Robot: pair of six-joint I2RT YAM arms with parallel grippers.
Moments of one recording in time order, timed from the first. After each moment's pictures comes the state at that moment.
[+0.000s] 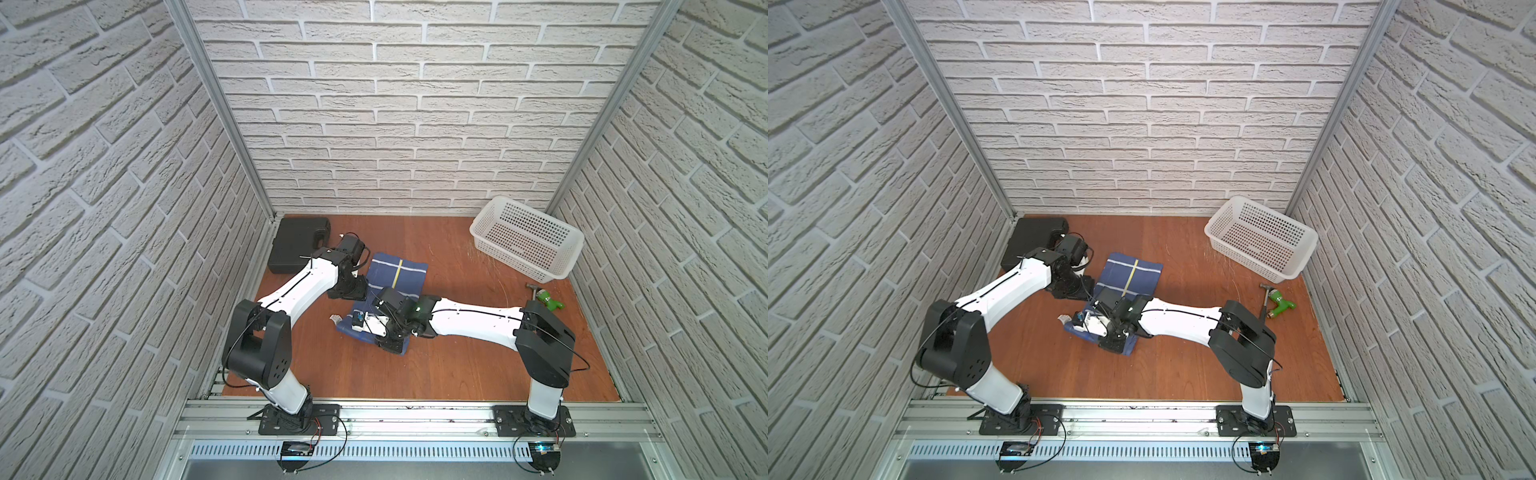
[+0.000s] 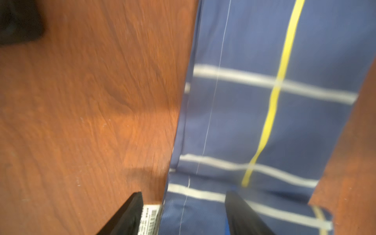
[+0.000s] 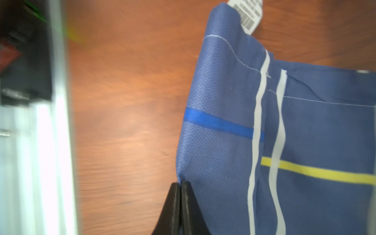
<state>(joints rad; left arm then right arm) -0.40 1.59 1.23 -0.93 -0.04 -0.25 0.98 1.87 1.35 -0.60 -0.31 -0.22</state>
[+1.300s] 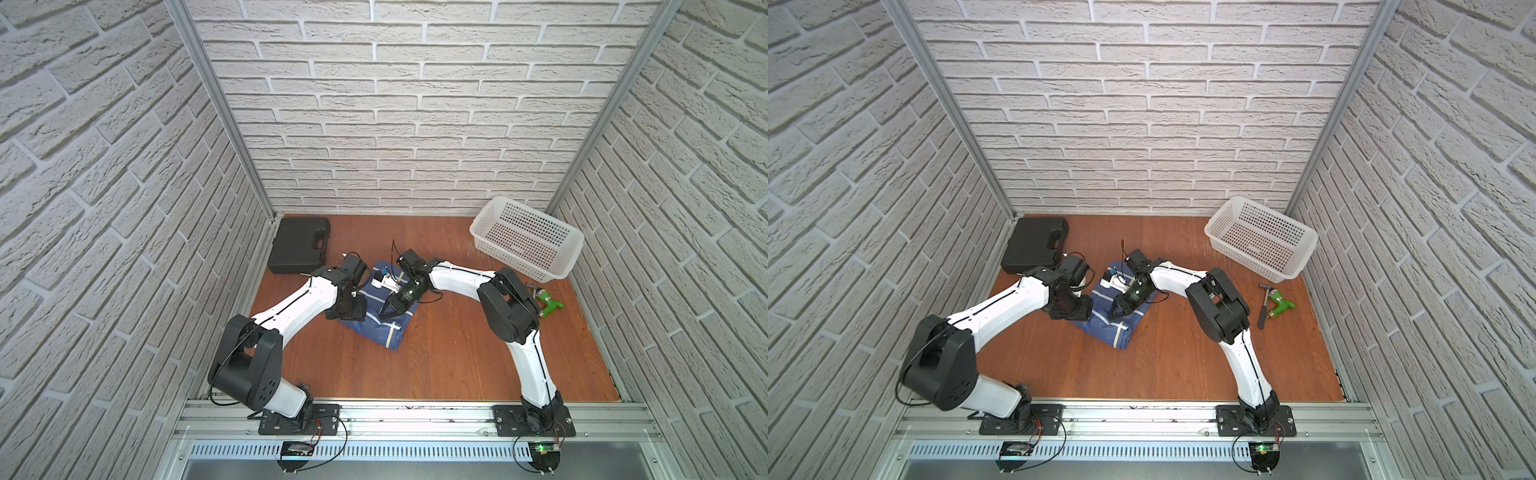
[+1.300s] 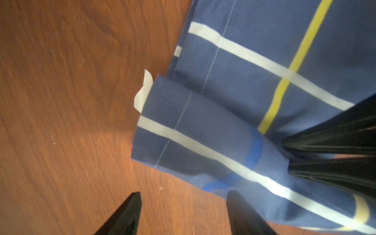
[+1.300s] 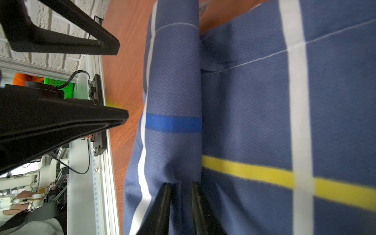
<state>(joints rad) -0.44 1.52 1.02 -0.90 -0.04 -0.36 0.62 2.22 1.59 -0.64 -0.81 -0.12</state>
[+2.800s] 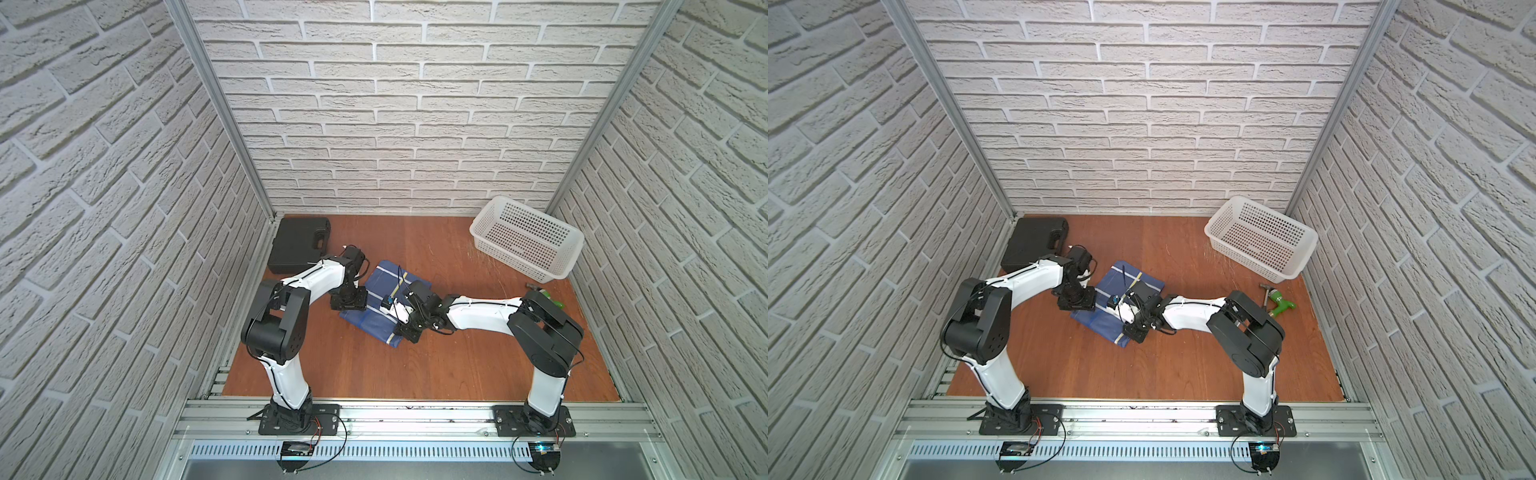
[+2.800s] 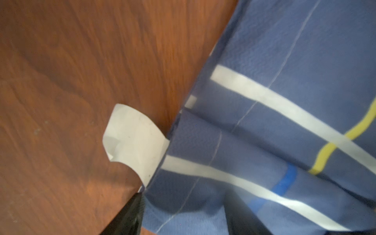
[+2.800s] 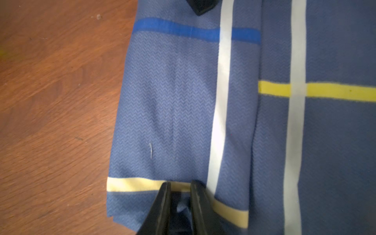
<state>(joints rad) -0.34 1.79 1.16 -0.85 0.04 -0.26 0.79 1.86 1.04 -0.23 -0.27 -0.18</state>
